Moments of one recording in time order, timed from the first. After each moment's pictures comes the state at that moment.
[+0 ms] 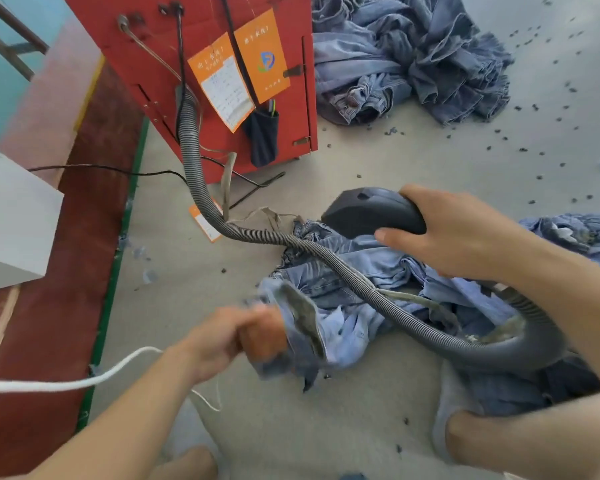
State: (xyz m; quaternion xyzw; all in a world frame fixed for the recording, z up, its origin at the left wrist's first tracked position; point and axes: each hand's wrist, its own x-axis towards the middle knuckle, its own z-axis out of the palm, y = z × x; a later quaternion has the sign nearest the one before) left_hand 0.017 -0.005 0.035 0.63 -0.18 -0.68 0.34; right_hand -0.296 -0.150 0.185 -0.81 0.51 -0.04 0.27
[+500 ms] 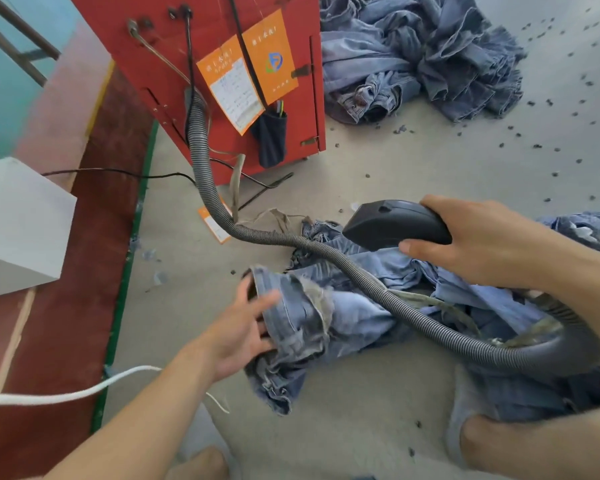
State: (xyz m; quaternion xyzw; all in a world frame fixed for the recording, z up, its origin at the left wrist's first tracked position) left_hand 0.008 -0.015 0.046 0.55 -0.12 -0.72 0.40; right_hand -0.311 -0.153 0.176 -0.82 0.50 -0.01 0.26
